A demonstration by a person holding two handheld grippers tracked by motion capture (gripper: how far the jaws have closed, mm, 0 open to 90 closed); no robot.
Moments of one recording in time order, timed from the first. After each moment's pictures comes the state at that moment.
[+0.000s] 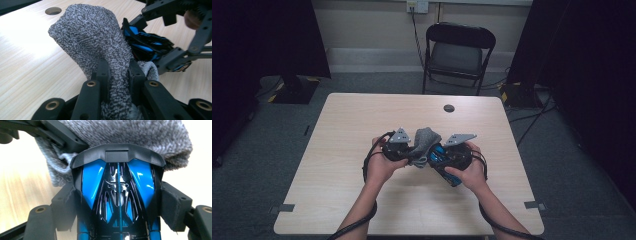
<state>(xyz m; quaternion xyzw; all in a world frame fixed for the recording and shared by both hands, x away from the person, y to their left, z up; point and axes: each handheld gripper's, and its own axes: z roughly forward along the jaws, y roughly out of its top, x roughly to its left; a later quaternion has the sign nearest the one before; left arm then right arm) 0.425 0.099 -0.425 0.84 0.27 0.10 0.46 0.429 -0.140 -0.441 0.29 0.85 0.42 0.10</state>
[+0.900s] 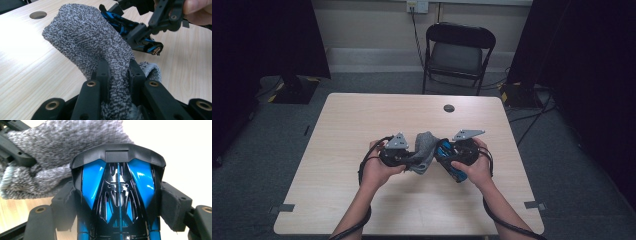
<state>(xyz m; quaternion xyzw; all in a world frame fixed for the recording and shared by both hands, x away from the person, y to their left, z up) 0.409 0.107 -0.426 0.84 0.23 0.08 0.48 0.441 -0.161 -0.438 0.32 0.84 0.43 0.11</state>
